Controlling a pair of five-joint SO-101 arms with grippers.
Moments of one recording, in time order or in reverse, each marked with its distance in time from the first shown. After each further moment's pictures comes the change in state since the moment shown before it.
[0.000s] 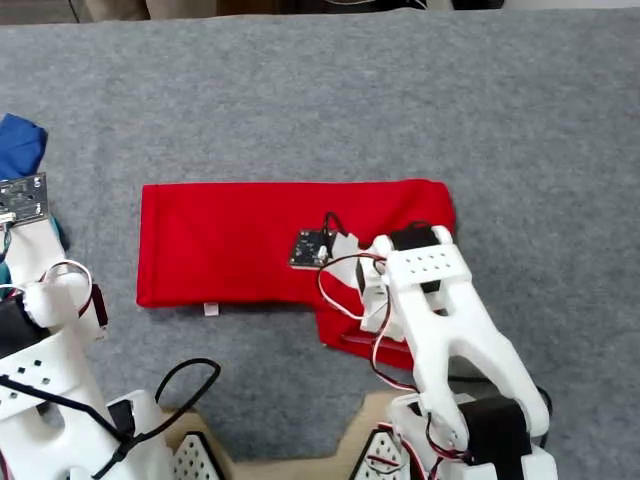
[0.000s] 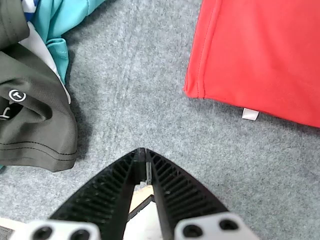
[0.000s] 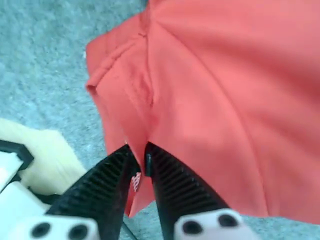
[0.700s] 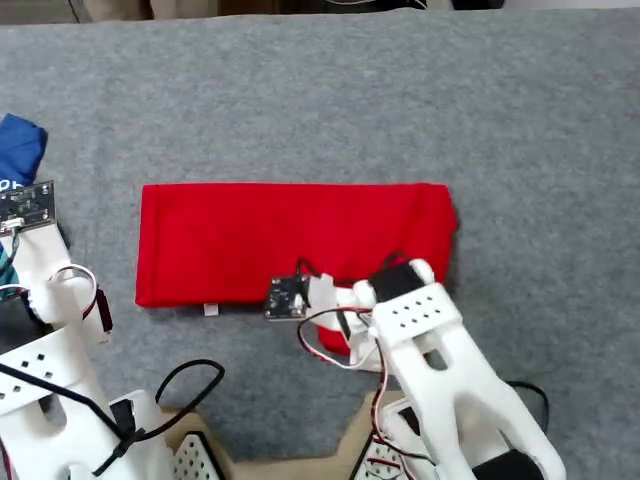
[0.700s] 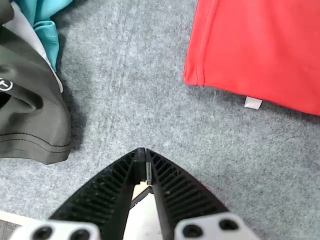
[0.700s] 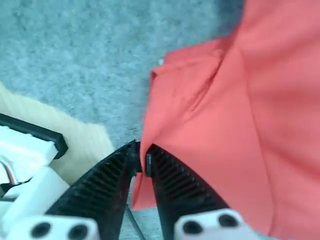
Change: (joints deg) left arm 0.0 -0.1 3.7 0.0 0.0; right arm -11.4 -16.4 9.8 5.6 -0.7
